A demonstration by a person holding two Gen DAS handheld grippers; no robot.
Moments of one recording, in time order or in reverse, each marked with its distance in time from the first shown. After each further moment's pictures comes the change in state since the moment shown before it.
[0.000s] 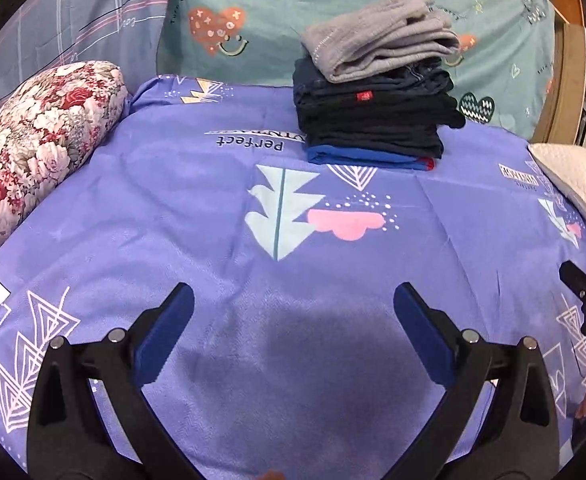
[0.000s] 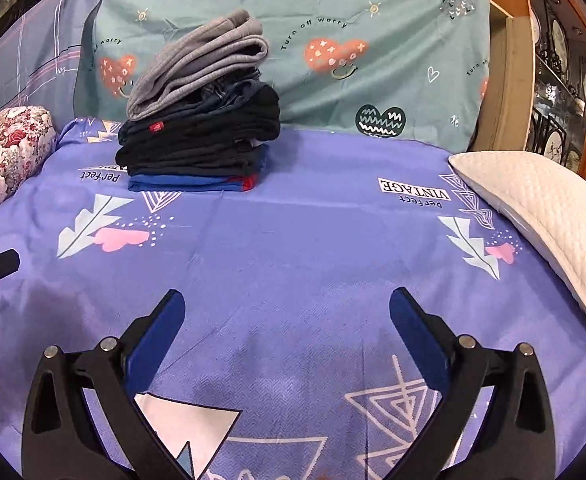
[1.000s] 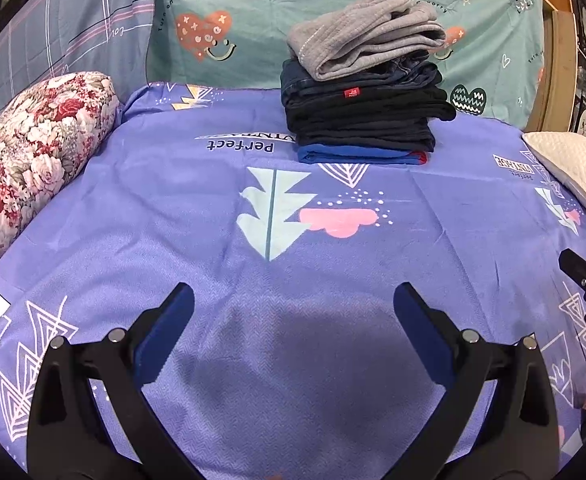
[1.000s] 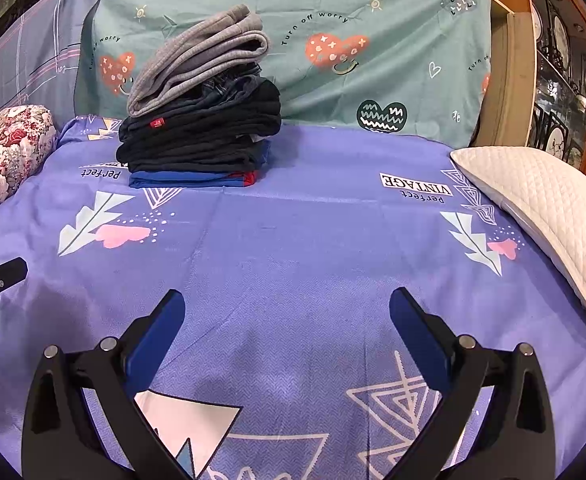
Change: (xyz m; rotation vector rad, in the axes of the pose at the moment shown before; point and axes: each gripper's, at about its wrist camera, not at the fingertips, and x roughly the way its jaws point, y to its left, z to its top) left arm -0.002 -0.007 -0.003 0.044 -0.017 0.004; right arm 0.000 -0.002 -0.001 0.004 0.014 0.011
